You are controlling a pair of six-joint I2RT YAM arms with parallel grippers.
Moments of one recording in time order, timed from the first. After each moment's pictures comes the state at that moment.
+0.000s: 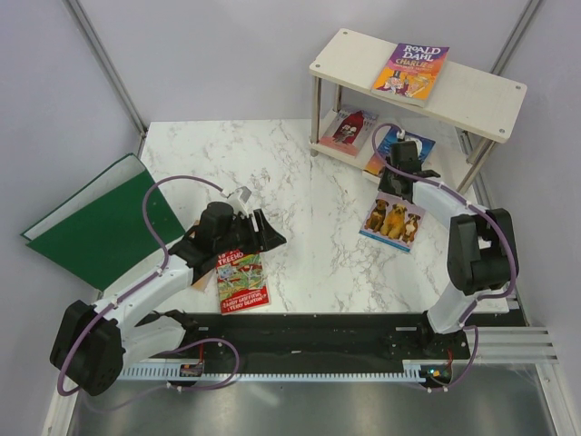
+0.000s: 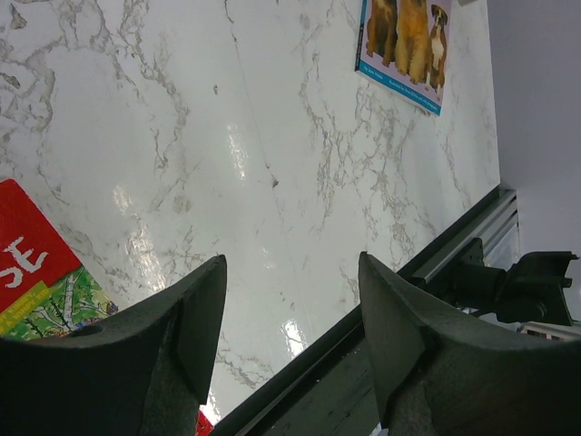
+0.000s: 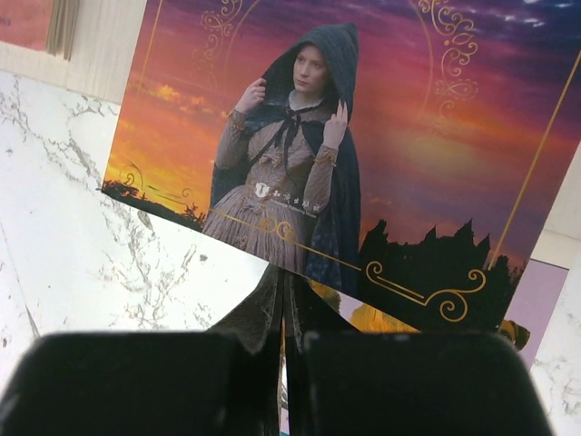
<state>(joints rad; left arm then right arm) -0.53 1.07 0.58 -0.05 0.30 -0.69 0.17 1.71 1.15 -0.24 0.16 0.41</state>
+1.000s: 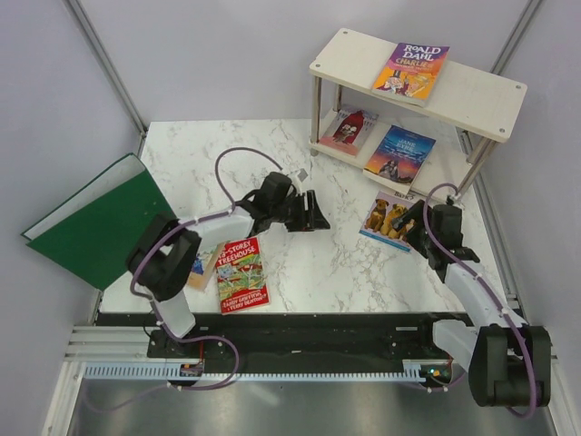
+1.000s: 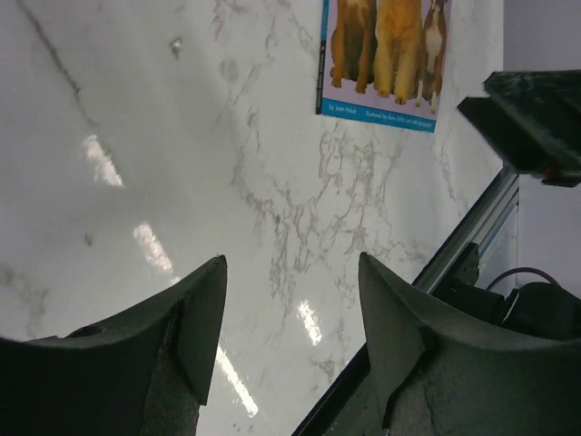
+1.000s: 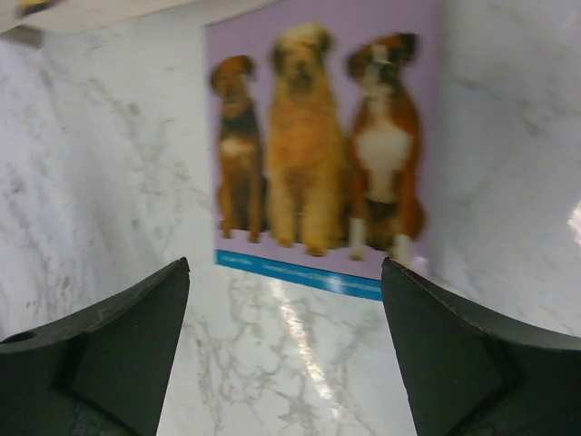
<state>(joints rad) -0.66 1.71 0.99 0.06 0.38 -0.69 0.03 1.01 0.49 -0.11 -0.05 0.74</state>
